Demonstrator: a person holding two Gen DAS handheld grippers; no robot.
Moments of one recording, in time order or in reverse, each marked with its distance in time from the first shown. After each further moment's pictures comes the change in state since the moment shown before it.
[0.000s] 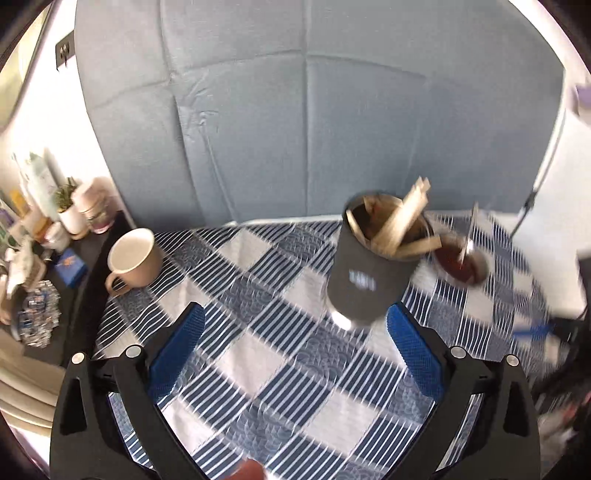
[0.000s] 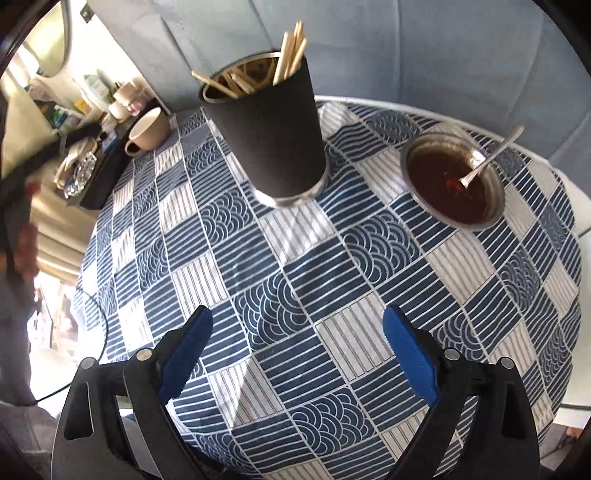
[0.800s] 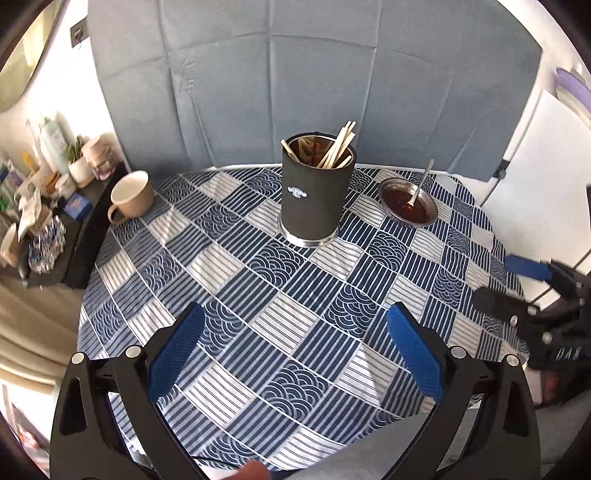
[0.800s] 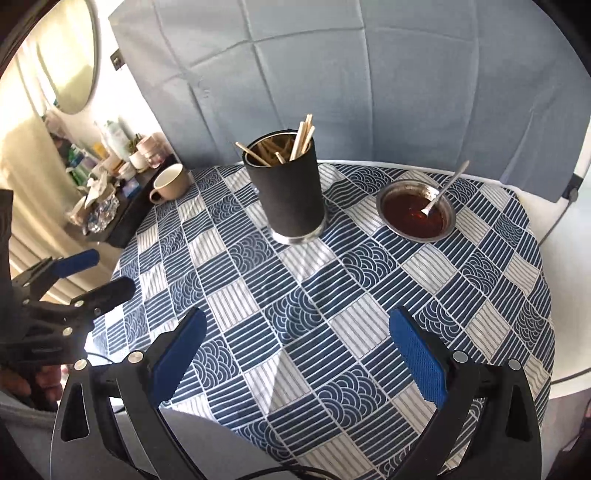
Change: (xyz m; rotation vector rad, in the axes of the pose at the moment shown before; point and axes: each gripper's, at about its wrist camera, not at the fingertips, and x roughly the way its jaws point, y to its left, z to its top) left arm -0.084 -0.047 -0.059 -0.063 0.125 -0.057; right arm -0.093 0.041 -0.057 0.050 -0.226 -0.067
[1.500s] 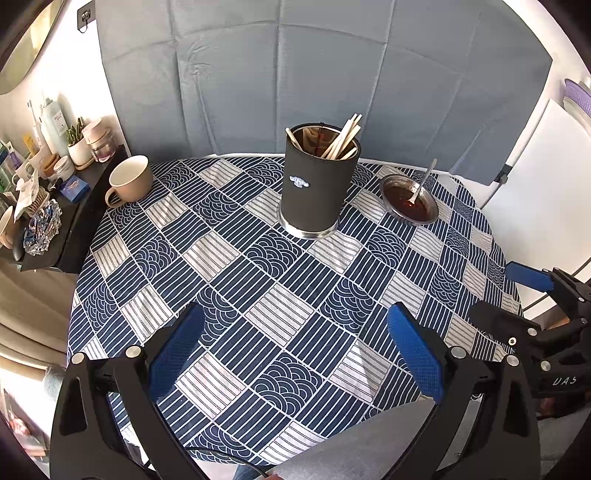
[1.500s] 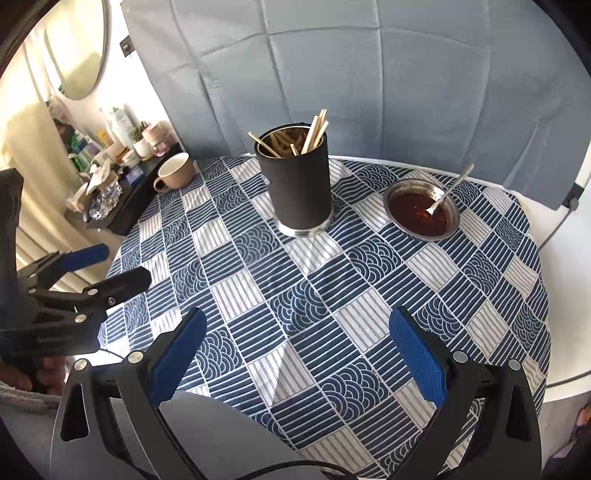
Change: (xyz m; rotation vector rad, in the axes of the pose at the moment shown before) left arm 0.007 0.003 -0.002 -0.026 0.030 -0.012; right arm 0.001 0.013 0.000 -0.038 0.020 -0.003
